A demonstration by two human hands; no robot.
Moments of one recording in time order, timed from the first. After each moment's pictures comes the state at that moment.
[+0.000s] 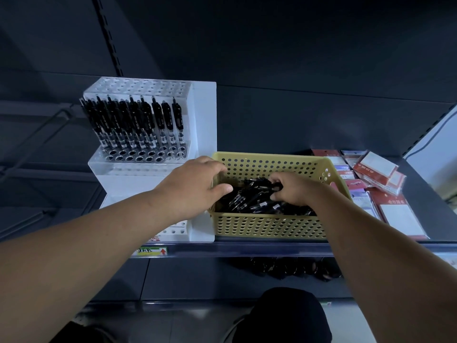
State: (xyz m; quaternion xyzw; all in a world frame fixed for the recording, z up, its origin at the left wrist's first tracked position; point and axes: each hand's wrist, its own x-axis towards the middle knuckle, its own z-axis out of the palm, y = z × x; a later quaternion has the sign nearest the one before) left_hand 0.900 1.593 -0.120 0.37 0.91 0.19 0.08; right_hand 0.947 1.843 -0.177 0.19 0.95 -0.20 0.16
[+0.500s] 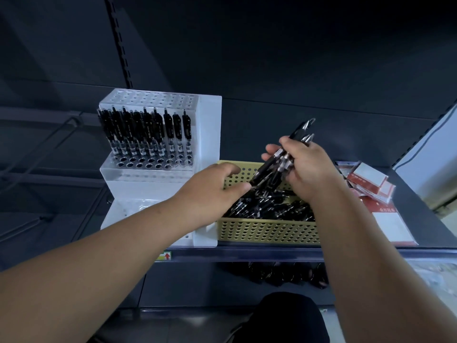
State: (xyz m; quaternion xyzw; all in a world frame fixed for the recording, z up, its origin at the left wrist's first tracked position) left_hand 0.927 1.591 -0.098 0.32 0.86 0.38 0.13; right_hand 0.960 1.784 -0.091 0.23 0.58 -0.76 -0.18
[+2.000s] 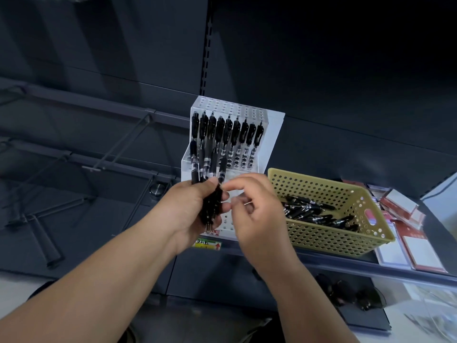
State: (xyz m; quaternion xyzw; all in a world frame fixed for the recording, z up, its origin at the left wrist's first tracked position) left_hand 0.945 1.440 -0.087 -0.06 0.53 0.80 0.27; right_hand 1.004 1.553 -0.106 -0.03 0.84 -0.49 -0.25
